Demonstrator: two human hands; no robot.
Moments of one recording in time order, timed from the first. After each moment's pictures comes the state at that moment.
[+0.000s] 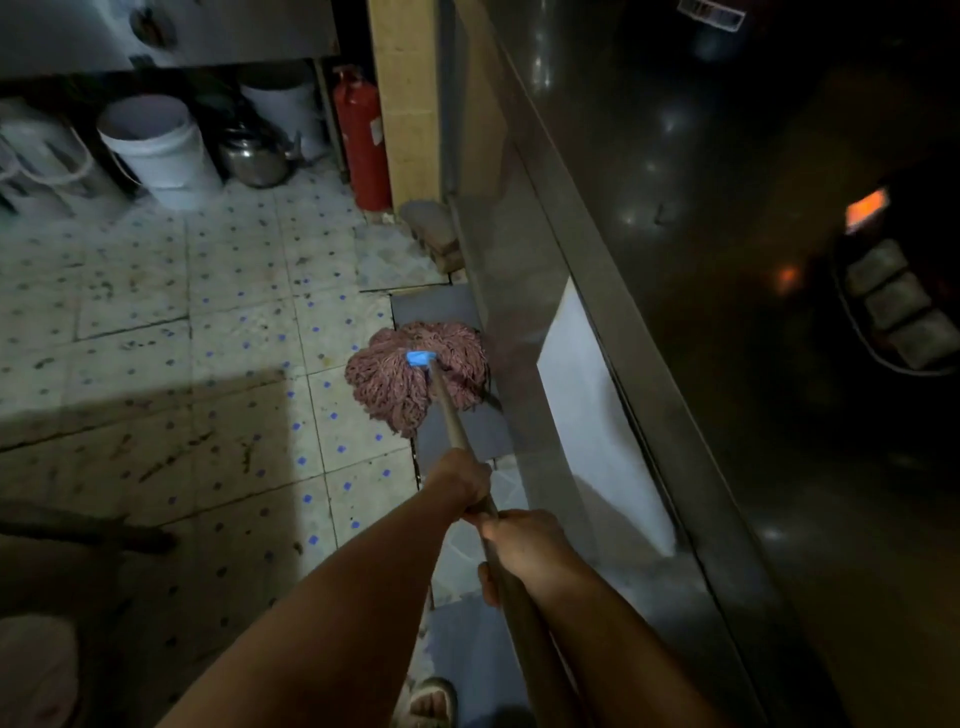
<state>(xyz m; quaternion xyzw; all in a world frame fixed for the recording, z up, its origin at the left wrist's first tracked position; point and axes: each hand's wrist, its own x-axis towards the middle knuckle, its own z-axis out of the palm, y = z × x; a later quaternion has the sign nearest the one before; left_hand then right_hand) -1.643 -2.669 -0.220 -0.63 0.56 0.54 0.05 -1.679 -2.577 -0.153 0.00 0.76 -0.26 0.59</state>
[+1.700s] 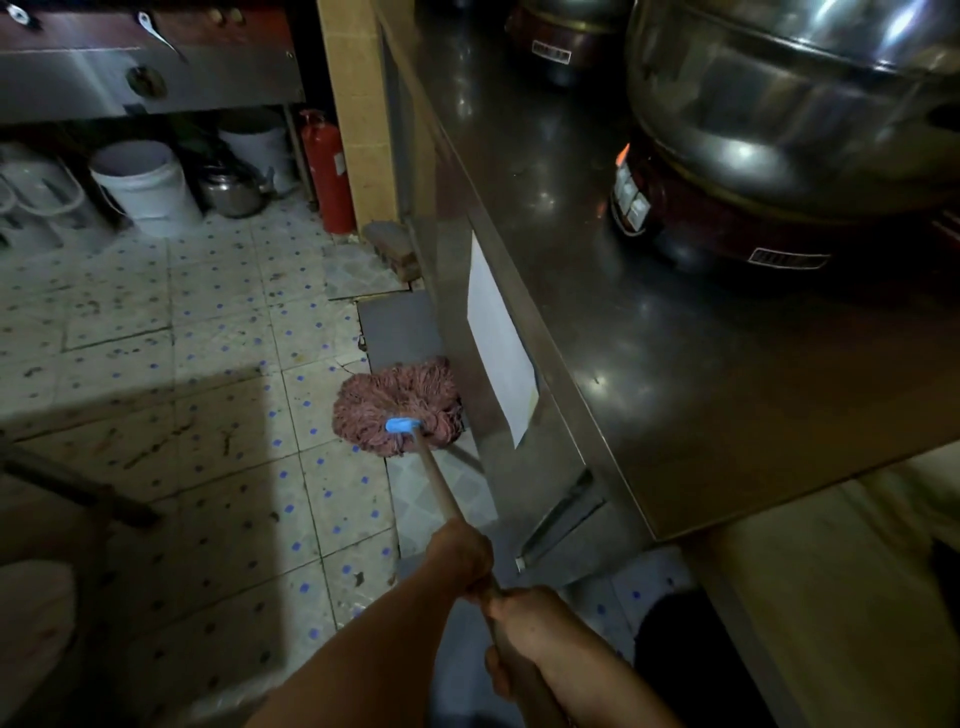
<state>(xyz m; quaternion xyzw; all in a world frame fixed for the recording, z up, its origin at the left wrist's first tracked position) -1.612 -2.412 -0.180 -0.64 0.56 0.51 0.11 -1.646 -2.328 -0.128 -0.05 0.78 -0.17 0.60</state>
